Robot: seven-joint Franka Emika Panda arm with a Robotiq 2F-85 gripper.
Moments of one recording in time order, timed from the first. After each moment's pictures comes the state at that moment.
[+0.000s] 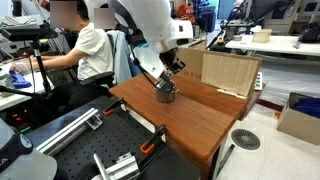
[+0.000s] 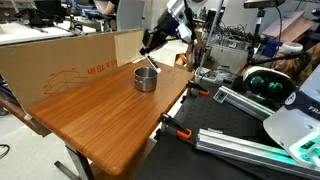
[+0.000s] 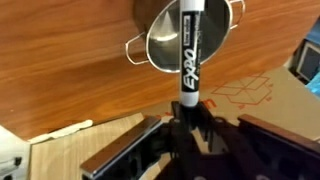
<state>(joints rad) -0.33 0.16 0.35 -2.44 1.69 2.93 -1.55</state>
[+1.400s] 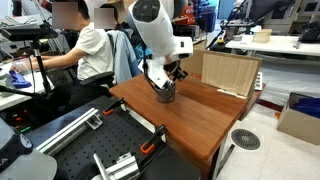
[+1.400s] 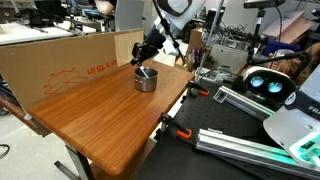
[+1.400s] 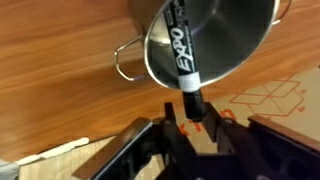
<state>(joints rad) -0.22 0.38 0.27 -2.24 2.03 3.01 -1.88</state>
